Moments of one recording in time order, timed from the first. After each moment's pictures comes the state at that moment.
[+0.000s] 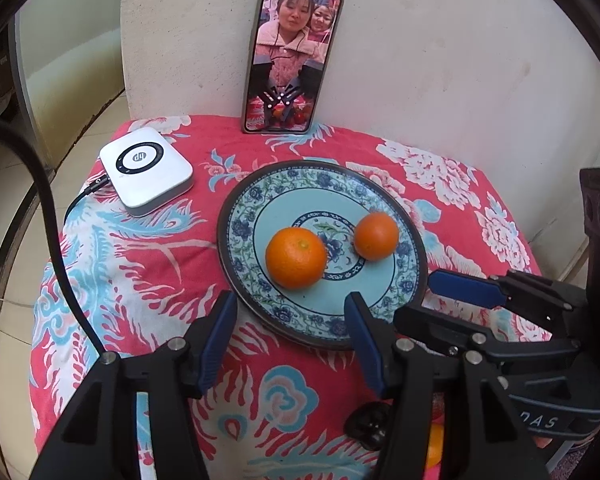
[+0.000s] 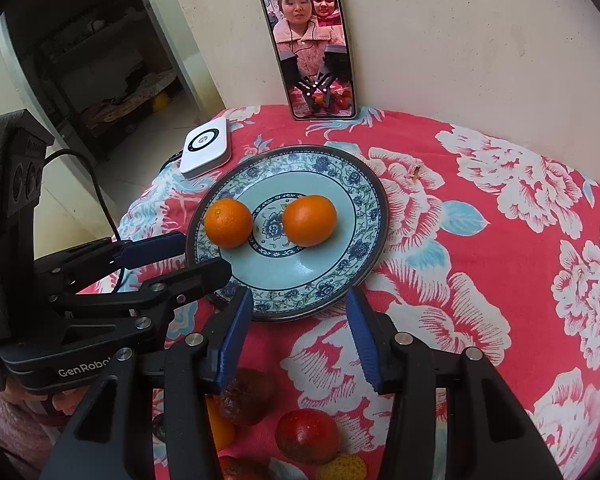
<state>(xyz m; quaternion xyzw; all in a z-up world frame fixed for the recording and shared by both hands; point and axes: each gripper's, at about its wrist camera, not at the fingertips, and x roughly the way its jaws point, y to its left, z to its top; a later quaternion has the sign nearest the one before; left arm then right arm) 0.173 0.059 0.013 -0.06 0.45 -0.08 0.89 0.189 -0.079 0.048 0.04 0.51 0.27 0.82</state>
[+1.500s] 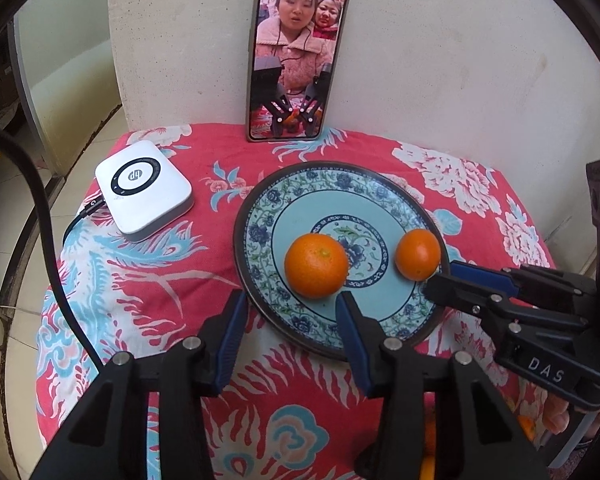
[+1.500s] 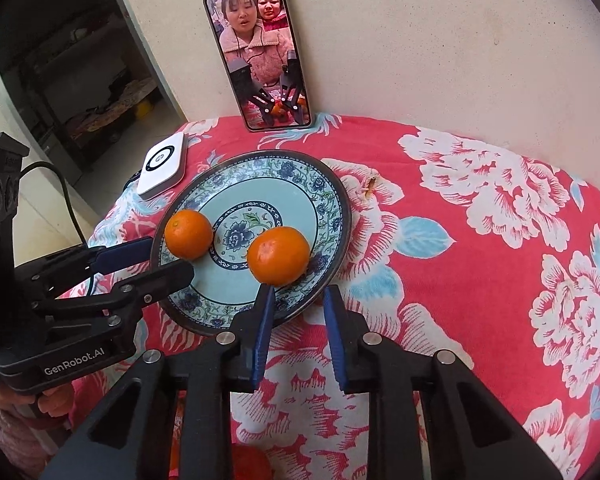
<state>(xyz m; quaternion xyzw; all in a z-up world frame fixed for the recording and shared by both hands) 0.193 0.055 0.009 -0.03 0.45 -0.05 0.89 0.218 -0.097 0.033 0.05 0.51 0.24 0.82</state>
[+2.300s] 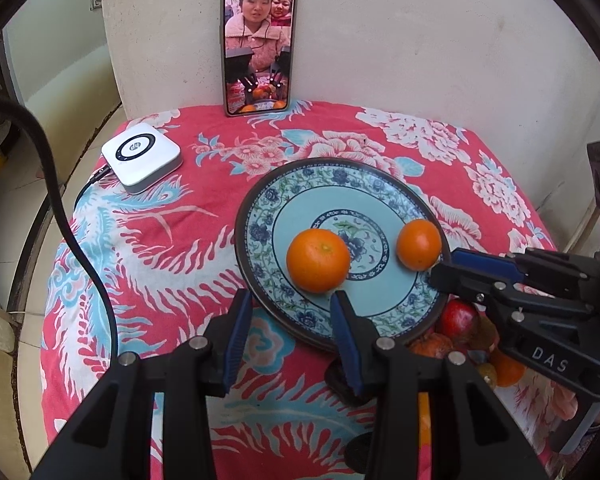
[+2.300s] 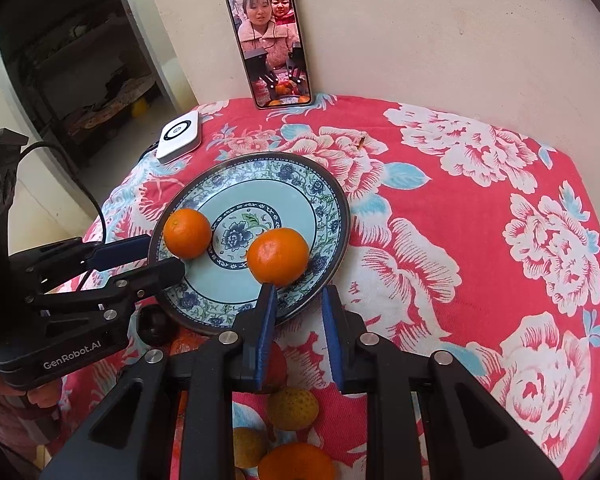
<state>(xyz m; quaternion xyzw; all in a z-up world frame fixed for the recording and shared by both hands) 0.137 0.038 0.012 0.00 0.46 -0.07 0.88 0.157 -0.112 0.041 0.04 0.51 0.23 0.83</state>
